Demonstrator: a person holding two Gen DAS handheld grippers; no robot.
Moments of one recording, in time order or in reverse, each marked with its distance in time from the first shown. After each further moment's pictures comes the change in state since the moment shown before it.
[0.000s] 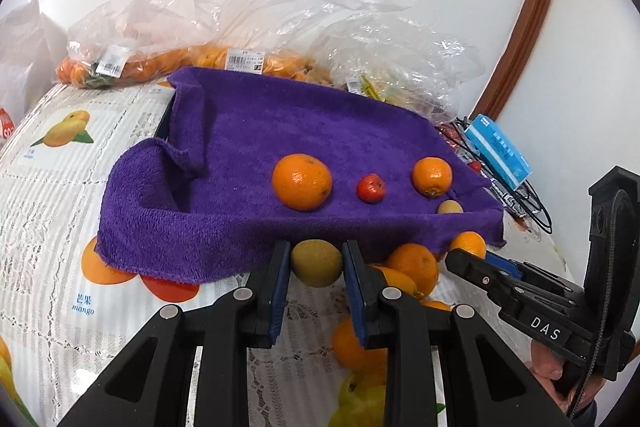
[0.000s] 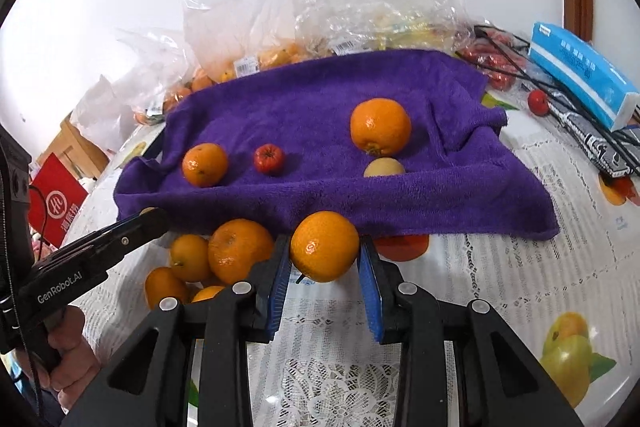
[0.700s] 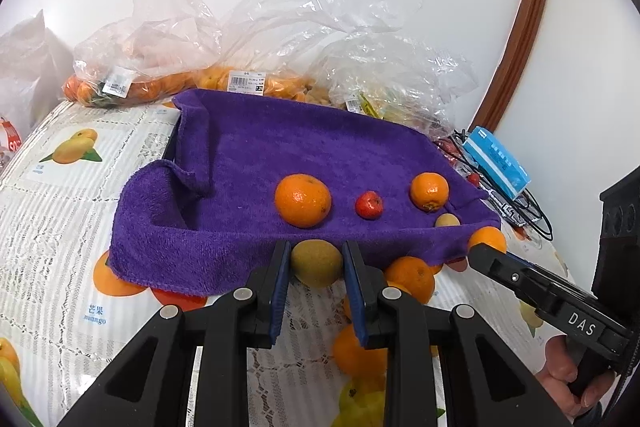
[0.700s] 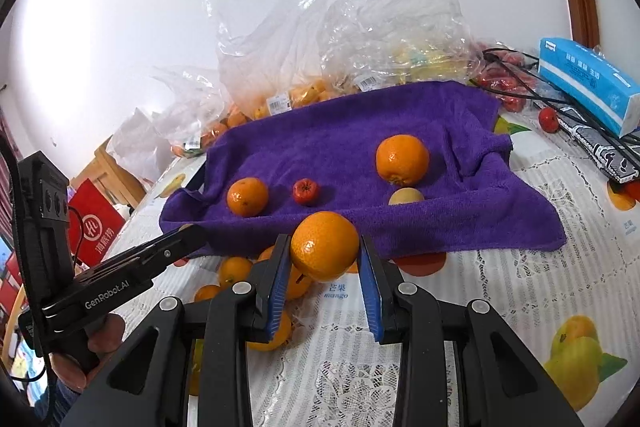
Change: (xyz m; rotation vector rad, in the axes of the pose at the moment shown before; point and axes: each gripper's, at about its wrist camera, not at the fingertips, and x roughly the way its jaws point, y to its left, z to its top) left arm -0.012 0.000 0.001 0.007 -0.064 0.010; right arm -0.025 -0.002 0.002 0.038 -0.110 0.129
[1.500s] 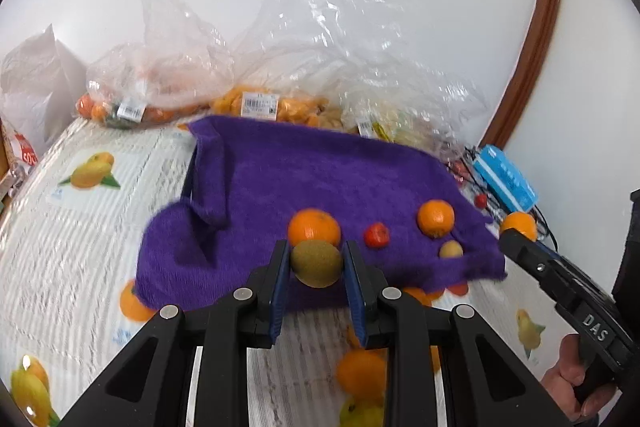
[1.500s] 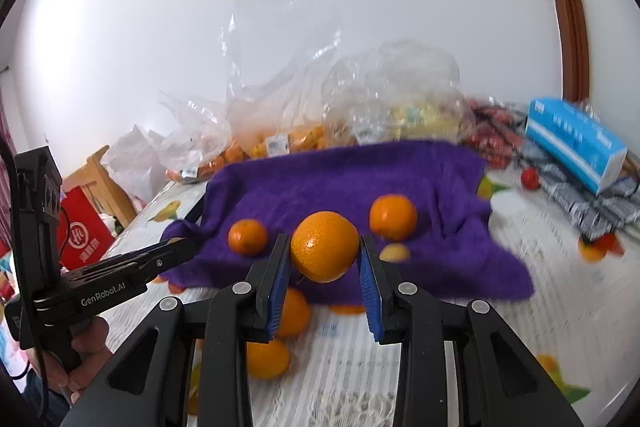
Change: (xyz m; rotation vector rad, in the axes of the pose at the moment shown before) left arm -0.008 -0.002 0.032 -0.010 -0.017 0.060; right arm -0.025 0.020 0.024 -0.087 -0.124 -0.074
